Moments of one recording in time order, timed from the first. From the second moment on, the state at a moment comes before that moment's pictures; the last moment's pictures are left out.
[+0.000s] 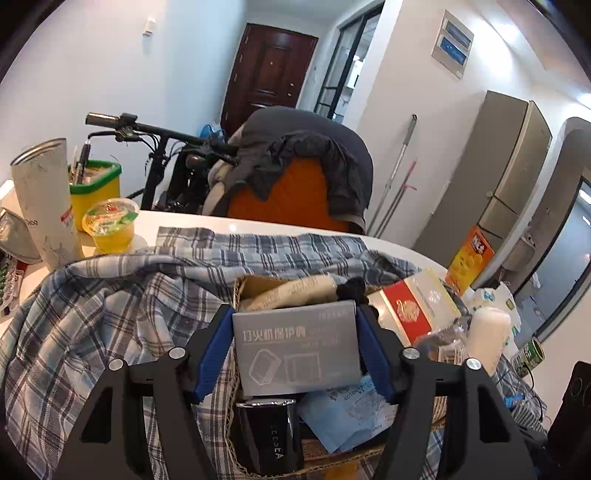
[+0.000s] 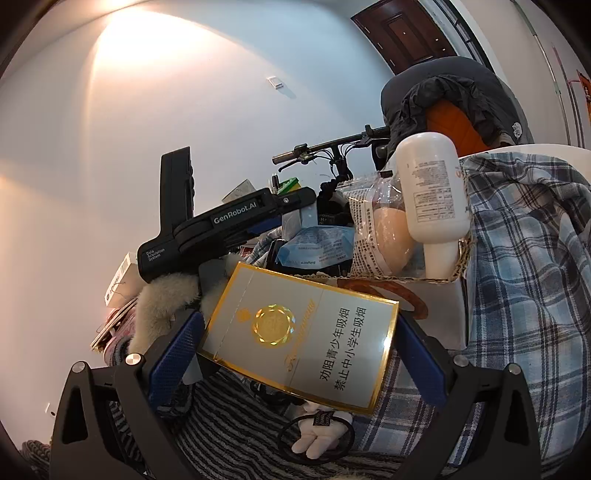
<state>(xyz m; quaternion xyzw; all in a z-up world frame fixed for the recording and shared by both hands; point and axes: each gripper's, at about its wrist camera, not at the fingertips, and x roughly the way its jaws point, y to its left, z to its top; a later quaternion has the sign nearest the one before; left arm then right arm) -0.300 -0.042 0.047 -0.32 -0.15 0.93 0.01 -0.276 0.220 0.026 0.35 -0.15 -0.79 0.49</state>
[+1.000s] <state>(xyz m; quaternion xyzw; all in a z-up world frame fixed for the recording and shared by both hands) -0.166 -0.044 0.049 -0.18 -0.08 0.98 0.02 -0.282 0.212 0.093 0.23 -0.05 -0.89 0.39</state>
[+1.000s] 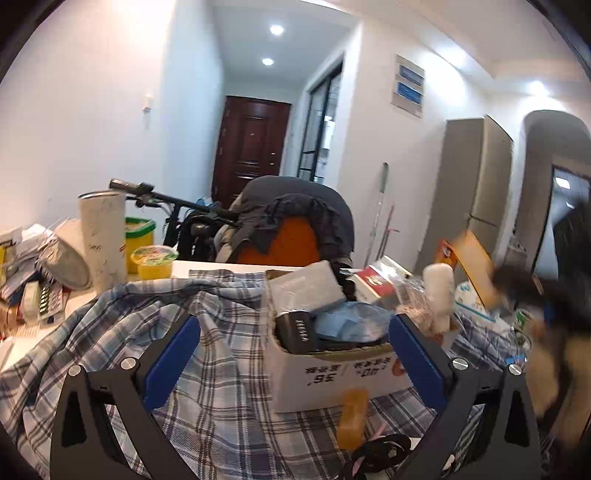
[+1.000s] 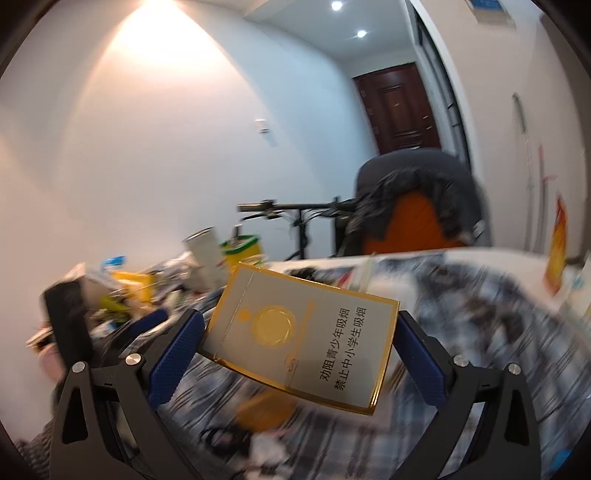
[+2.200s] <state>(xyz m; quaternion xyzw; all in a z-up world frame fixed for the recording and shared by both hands) -0.171 -0.037 0.046 -0.19 -0.07 0.98 0.03 -0.379 0.085 0.076 0.34 0.26 -0.87 0.24</state>
